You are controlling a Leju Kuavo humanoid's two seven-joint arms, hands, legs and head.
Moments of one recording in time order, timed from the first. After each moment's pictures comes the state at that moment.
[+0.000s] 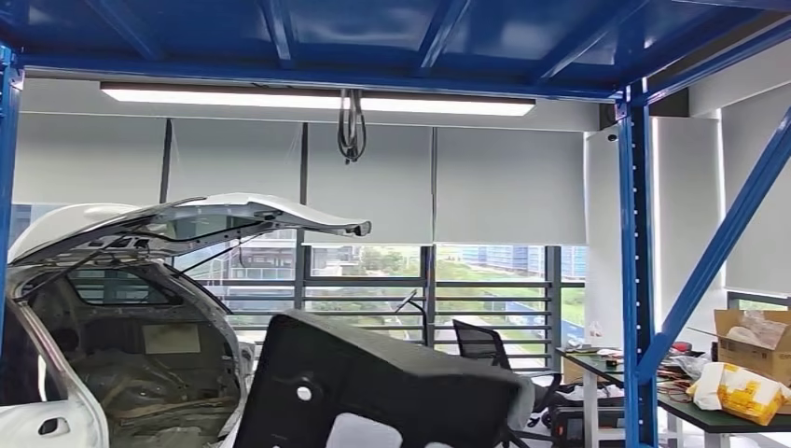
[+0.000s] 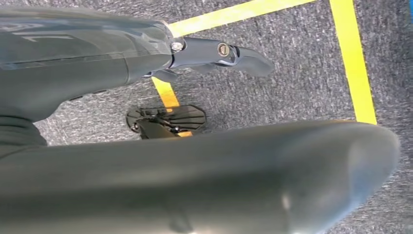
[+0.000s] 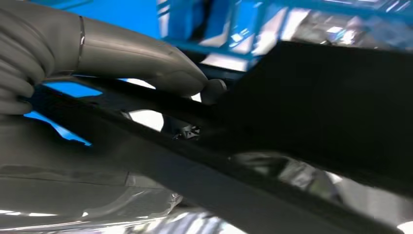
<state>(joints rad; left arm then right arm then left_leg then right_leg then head) -0.14 -0.12 1.16 -0.22 -1.18 -0.10 -0.56 -0.63 0.20 0.56 -1.42 0.10 0.23 -0.27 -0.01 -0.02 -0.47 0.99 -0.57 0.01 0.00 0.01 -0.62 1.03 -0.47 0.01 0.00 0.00</state>
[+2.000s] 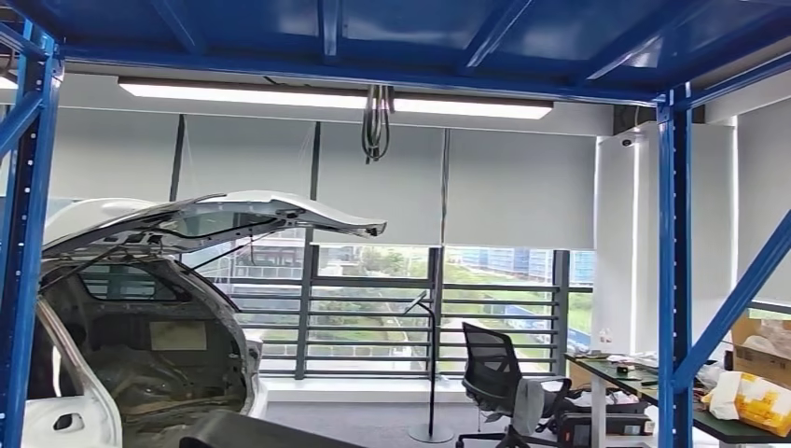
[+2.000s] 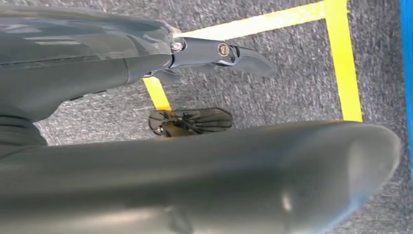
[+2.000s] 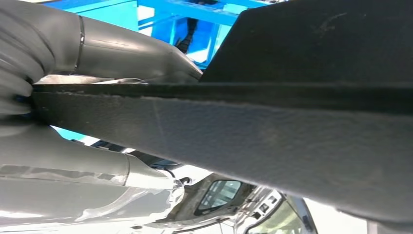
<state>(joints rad) -0.11 -0.08 1.16 -0.22 -1.14 -0.14 -0.59 -0.58 0.13 0.63 -1.55 0.05 0.22 -0.30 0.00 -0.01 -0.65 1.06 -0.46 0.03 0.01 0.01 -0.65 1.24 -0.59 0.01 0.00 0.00</state>
